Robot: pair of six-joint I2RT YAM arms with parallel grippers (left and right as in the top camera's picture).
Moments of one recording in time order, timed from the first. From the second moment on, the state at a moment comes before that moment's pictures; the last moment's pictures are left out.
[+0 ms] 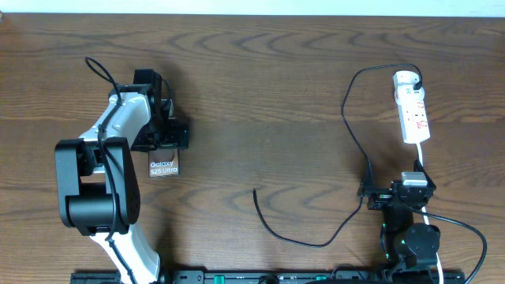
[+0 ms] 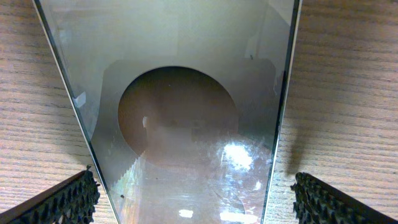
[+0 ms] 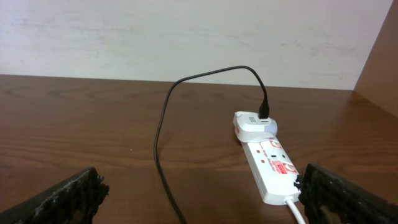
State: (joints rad) left arm 0.03 1.96 1.27 -0.89 0.02 -0.02; right arm 0.09 0.01 0.01 -0.06 0.13 -0.04
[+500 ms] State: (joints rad) left arm 0.03 1.95 1.23 -0.86 0.01 -0.01; right arm 0.09 0.01 0.01 -0.06 0.13 -0.04
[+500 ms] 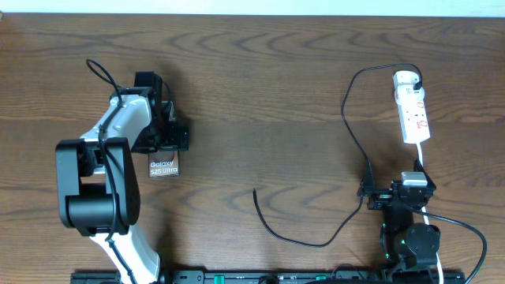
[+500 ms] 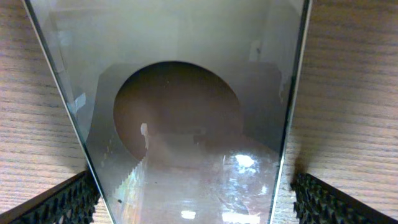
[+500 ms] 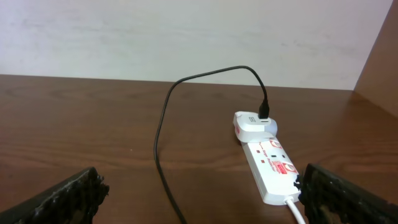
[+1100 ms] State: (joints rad) left arm 0.03 1.94 1.21 -0.82 0.01 -0.01; right arm 0.09 0.01 0.01 -0.06 0.13 -0.04
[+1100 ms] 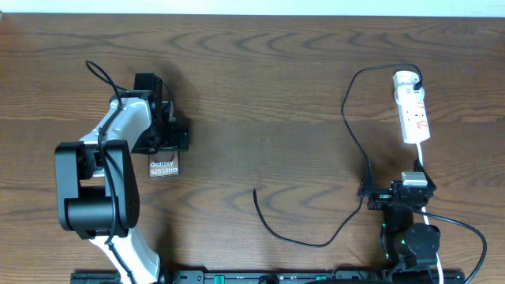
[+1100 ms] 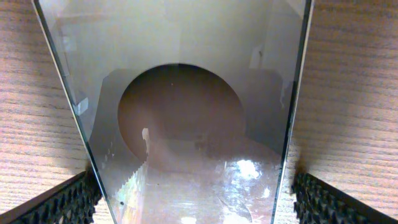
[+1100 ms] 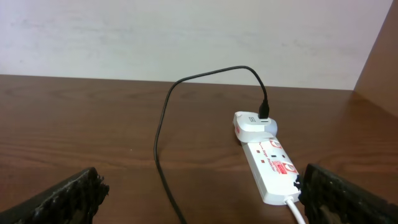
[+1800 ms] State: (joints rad) left arm 0.03 1.94 1.20 -0.79 0.01 -0.01; right arm 0.09 0.01 0.01 -0.06 0.13 -0.04
